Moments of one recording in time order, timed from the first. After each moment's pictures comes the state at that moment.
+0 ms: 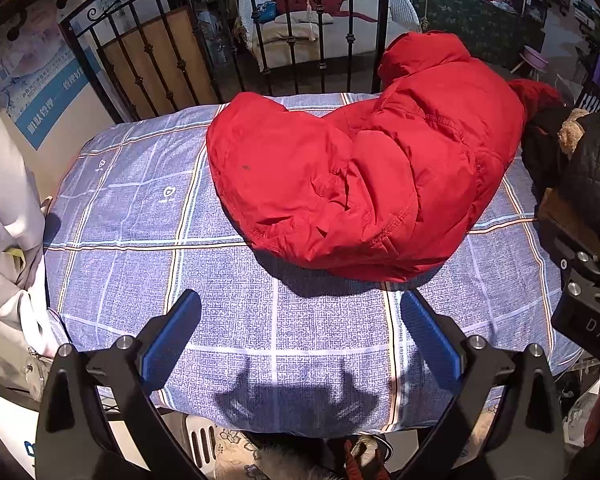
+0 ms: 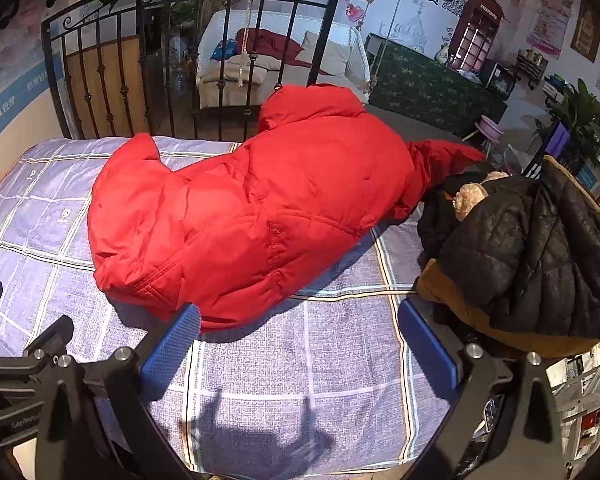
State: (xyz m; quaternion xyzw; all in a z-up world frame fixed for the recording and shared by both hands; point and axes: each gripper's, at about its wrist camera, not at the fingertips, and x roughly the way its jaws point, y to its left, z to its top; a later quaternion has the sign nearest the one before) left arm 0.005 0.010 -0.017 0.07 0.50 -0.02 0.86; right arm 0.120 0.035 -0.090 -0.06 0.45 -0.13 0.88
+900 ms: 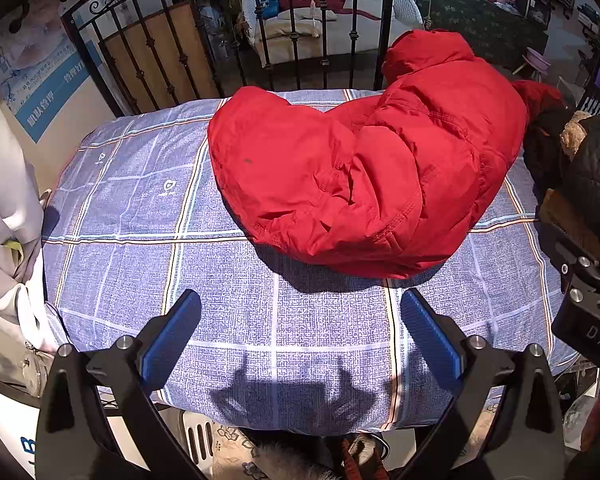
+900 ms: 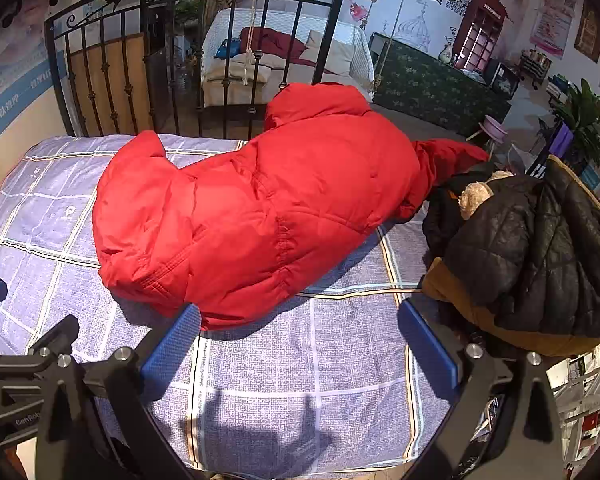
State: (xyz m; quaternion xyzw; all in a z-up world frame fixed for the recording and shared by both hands) left arm 0.004 0.014 -0.020 0.06 0.51 -0.02 0.86; right arm 0.119 0.039 -0.094 -0.05 0.45 -0.12 0.88
